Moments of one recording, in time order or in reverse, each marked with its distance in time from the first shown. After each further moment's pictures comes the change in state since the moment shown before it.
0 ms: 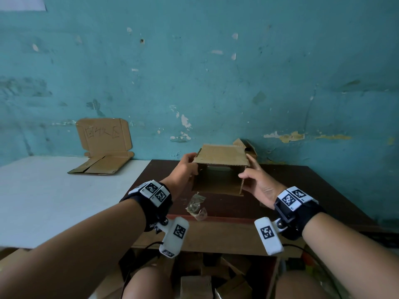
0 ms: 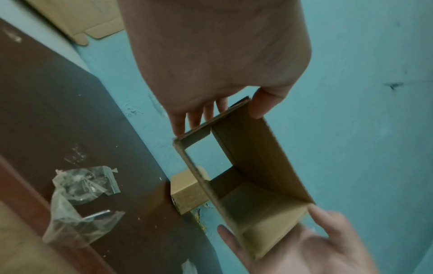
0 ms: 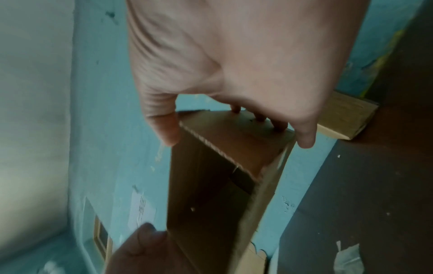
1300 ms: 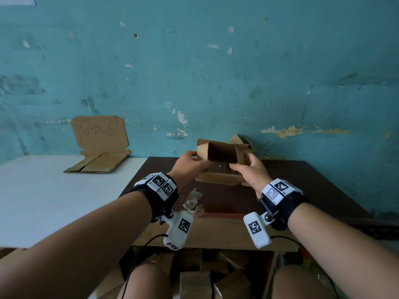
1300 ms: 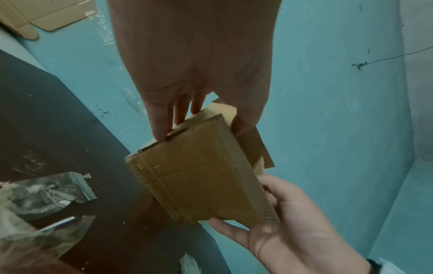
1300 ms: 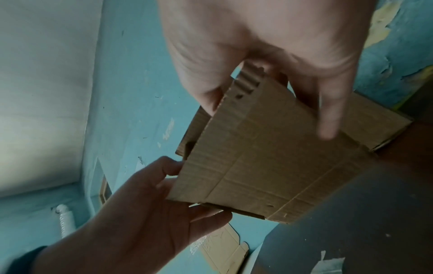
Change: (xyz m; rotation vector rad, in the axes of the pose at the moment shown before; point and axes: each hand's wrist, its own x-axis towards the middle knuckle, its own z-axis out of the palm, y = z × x) left_hand 0.023 -0.001 0.018 0.307 0.093 0.002; right_hand 0.022 0.008 -0.002 -0.461 0.266 -0.047
